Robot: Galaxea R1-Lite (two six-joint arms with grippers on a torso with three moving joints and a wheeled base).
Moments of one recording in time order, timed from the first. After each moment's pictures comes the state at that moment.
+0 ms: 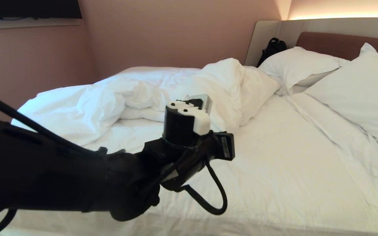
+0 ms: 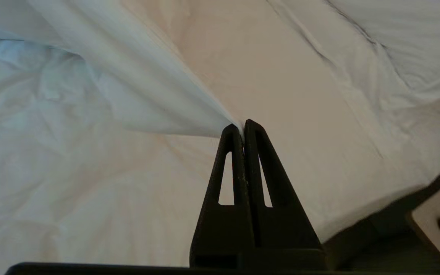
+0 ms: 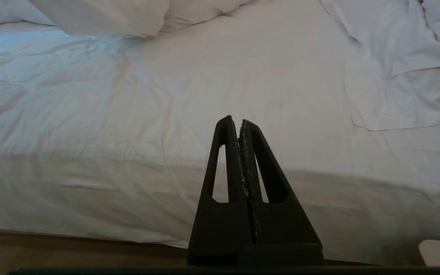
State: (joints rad) left arm -0.89 1.93 -1.12 -0.66 0.17 -0.35; right arm 0.00 0.00 0.00 0.00 0.00 0.03
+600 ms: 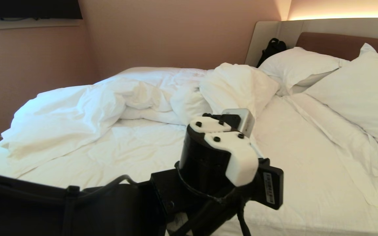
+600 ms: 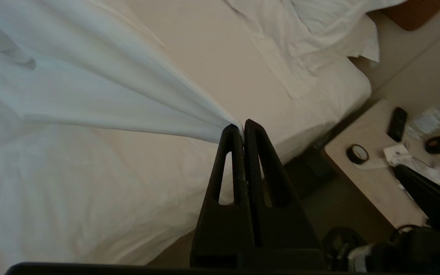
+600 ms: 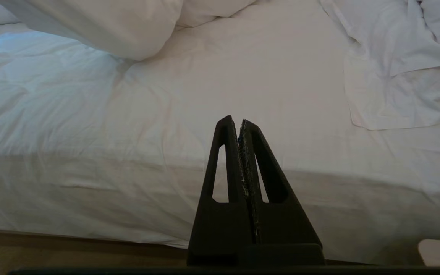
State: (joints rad) left arm -1.13 1.84 -1.07 -0.59 0.17 -0.40; right arm 0.00 0.00 0.00 0.00 0.00 0.03
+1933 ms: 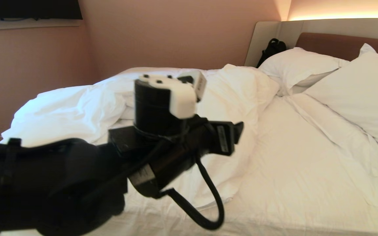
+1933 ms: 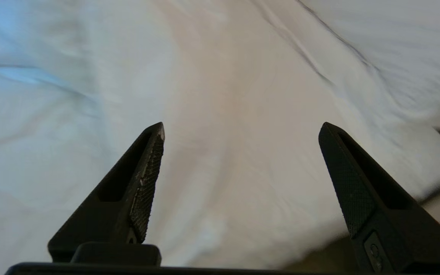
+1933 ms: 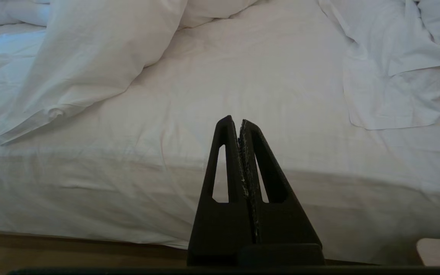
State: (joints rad) left arm -0.92 1.74 -1.11 -0.50 0.26 -0.33; right arm 0.00 0.00 0.00 0.00 0.00 0.03
